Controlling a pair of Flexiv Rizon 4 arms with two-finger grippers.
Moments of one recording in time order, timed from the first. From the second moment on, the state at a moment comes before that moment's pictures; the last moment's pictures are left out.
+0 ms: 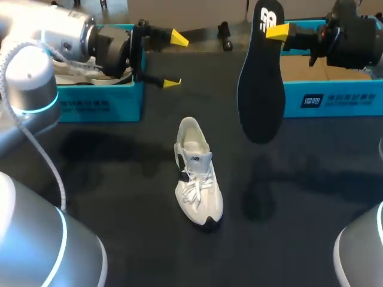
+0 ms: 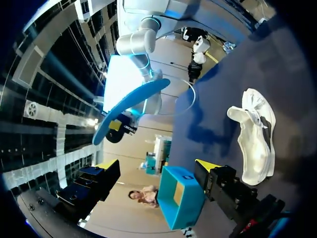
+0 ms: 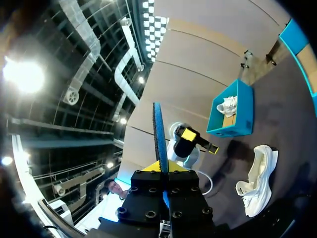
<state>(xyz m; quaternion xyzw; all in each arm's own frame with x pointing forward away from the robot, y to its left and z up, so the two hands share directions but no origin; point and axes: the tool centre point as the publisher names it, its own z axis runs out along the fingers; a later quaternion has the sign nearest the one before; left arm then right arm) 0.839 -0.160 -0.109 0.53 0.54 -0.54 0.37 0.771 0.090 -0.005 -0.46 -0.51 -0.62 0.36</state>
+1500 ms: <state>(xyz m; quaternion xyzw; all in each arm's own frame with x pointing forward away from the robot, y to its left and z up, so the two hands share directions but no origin) 0.785 -0.200 -0.095 0.55 0.46 -0.51 0.47 0.896 0.120 -0.071 -0.64 -0.39 -0.42 0.52</state>
